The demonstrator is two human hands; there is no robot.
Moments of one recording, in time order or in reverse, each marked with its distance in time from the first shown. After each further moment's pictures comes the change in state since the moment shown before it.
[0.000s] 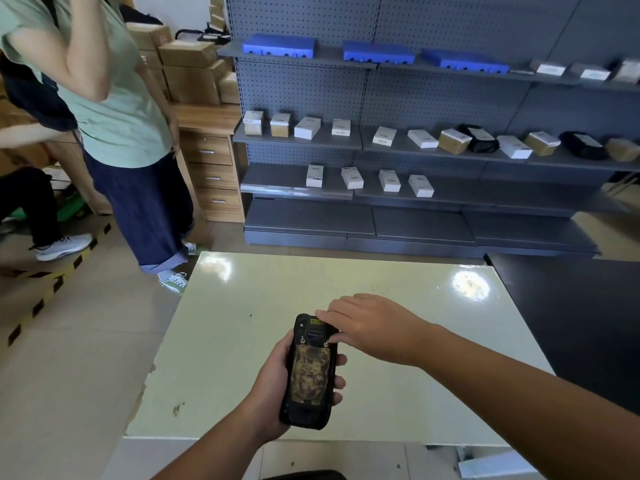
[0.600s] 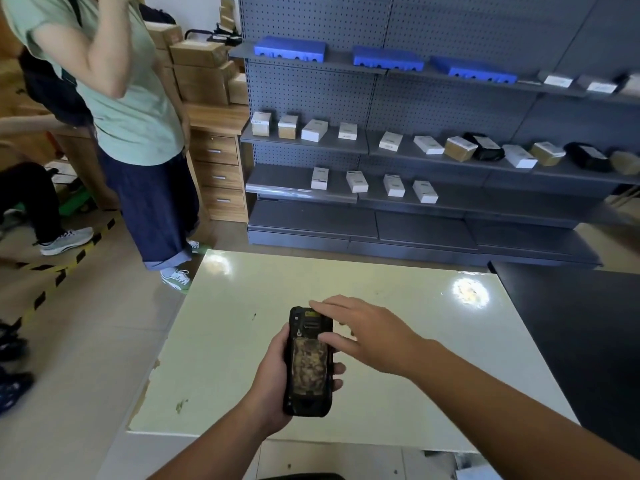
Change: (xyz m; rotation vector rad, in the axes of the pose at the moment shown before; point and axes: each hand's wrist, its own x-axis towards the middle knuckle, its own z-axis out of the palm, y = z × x) left_hand -0.005 0.007 -0.003 -0.027 0.164 0.117; right_hand 0.013 -0.028 -0.005 0.377 0.008 0.366
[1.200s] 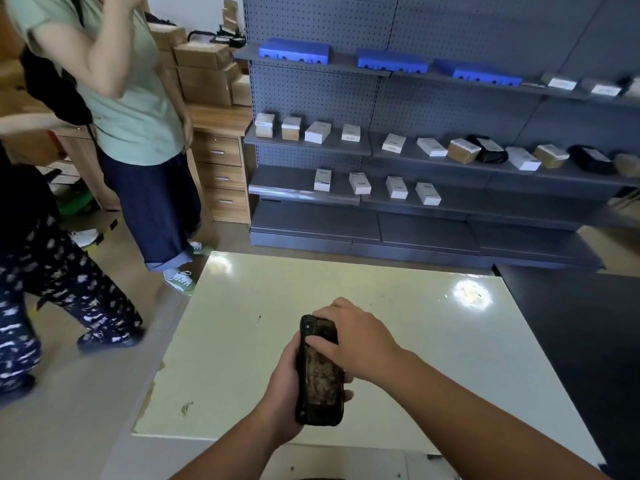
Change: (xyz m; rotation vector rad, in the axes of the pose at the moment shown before) left_hand 0.008 -0.010 -0.011 0.055 -0.004 -0.021; right_hand 0.021 -0.043 0.009 0.094 -0.028 0.343
